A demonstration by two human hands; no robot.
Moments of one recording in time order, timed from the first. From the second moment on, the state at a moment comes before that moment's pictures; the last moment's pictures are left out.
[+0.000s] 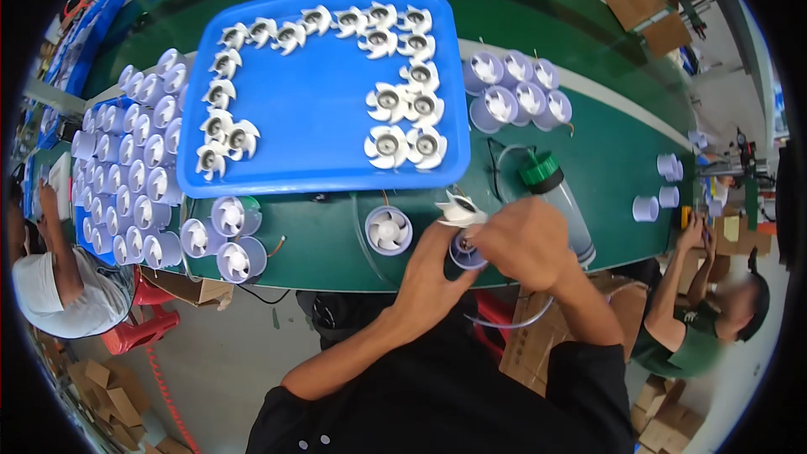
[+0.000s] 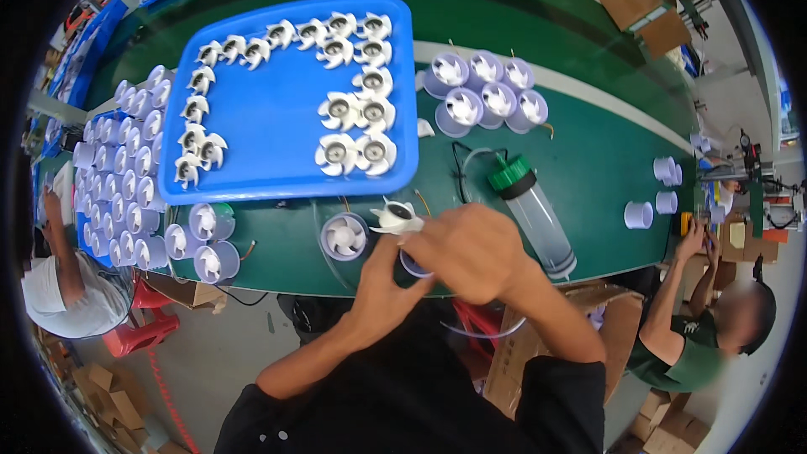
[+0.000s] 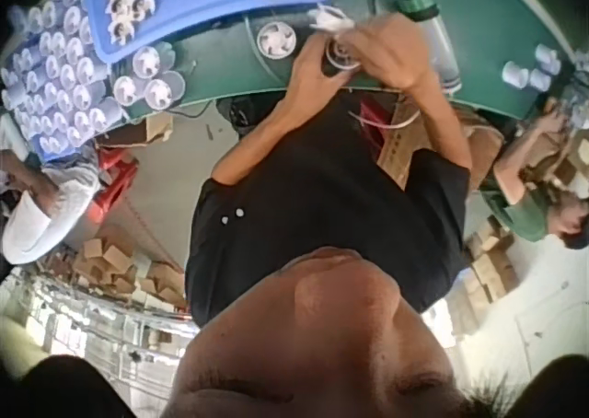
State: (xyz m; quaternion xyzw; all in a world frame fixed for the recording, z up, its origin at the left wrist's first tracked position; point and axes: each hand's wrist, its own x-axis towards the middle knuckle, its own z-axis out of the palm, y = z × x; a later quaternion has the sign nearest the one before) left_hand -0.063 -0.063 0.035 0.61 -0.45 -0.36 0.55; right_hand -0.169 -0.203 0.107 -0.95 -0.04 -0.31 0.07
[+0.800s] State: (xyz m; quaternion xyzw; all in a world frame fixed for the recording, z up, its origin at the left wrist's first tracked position) left_hand -0.070 -0.071 0.022 0.60 -0.52 -0.33 0.51; right_hand -0.208 -0.153 0.097 -0.79 0.41 -0.17 0.43
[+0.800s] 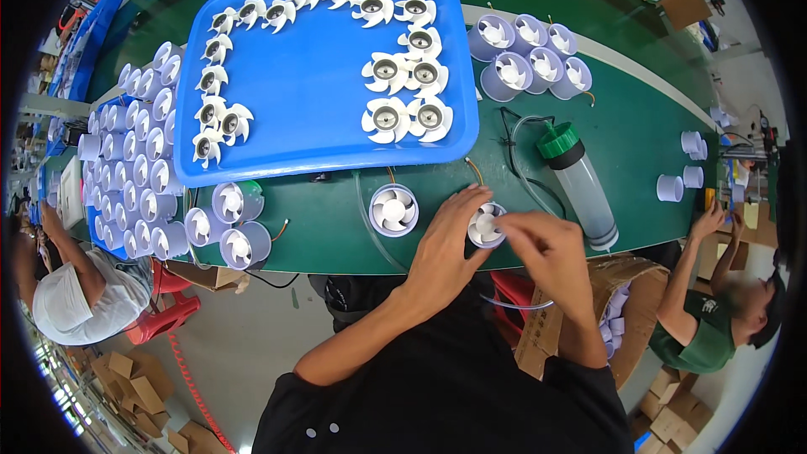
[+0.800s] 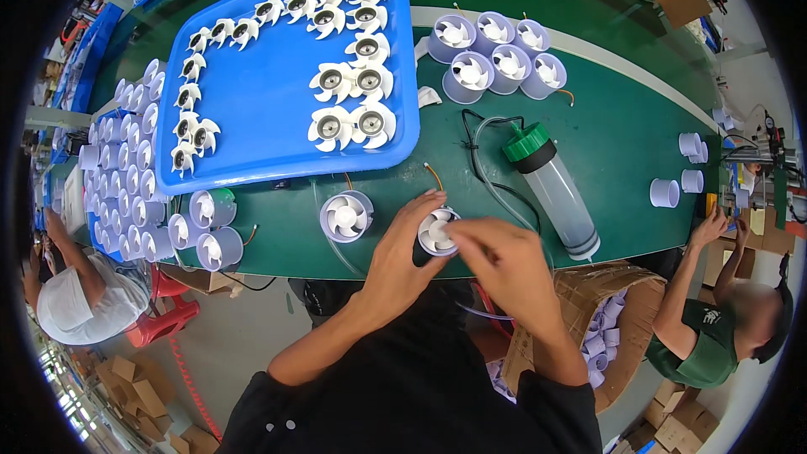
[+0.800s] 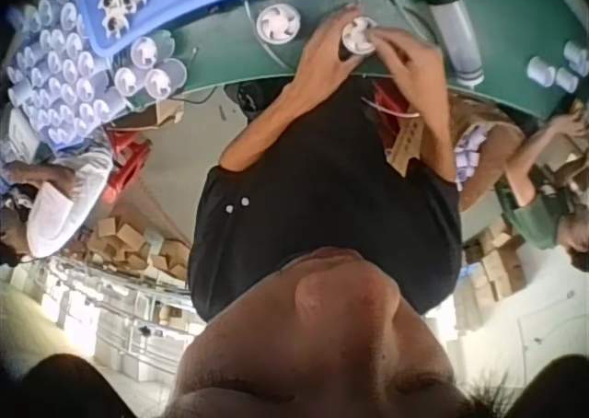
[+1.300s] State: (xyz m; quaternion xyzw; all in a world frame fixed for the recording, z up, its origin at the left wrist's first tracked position) left_hand -0.070 -0.071 0.019 0.59 -0.57 -0.30 0.49; right_hand -0.211 -0.160 0.108 -0.89 0.33 -0.11 0.31
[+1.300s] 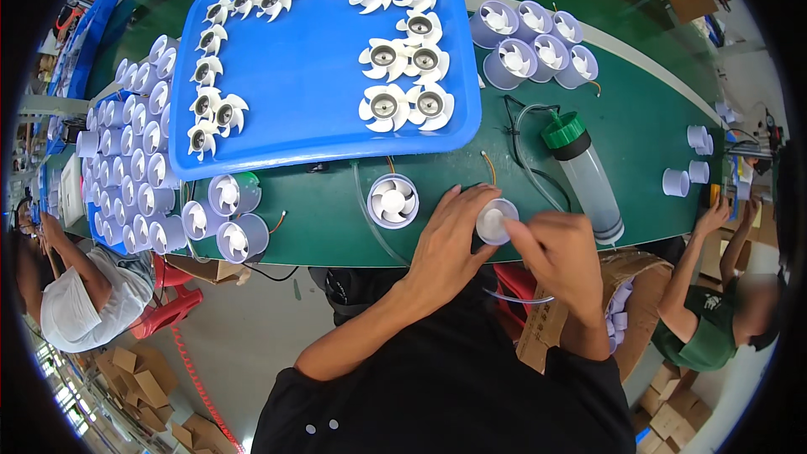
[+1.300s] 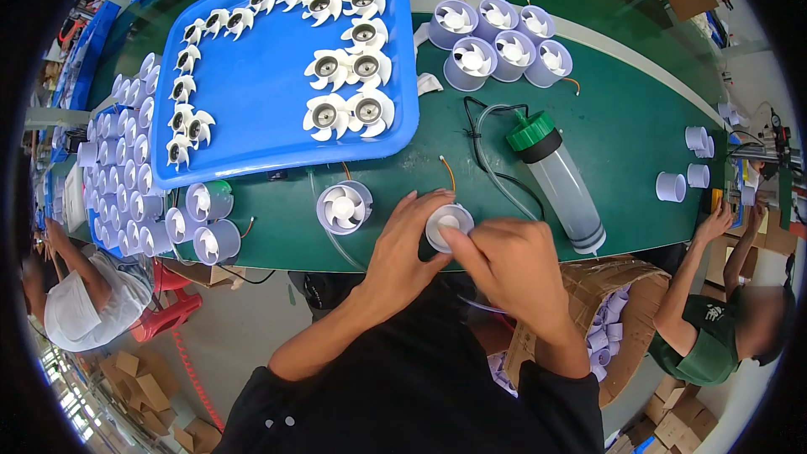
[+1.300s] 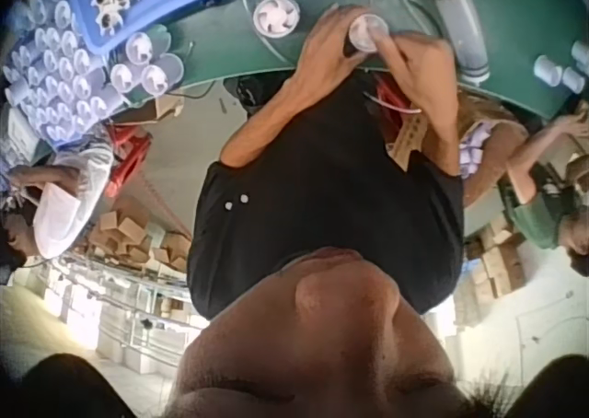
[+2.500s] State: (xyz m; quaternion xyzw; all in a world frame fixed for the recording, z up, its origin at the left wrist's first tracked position) left_hand 0.020 -0.021 0.087 0.61 -0.69 -0.16 0.37; right_hand -0.215 -0.152 0.011 -0.87 0.36 -0.30 0.16
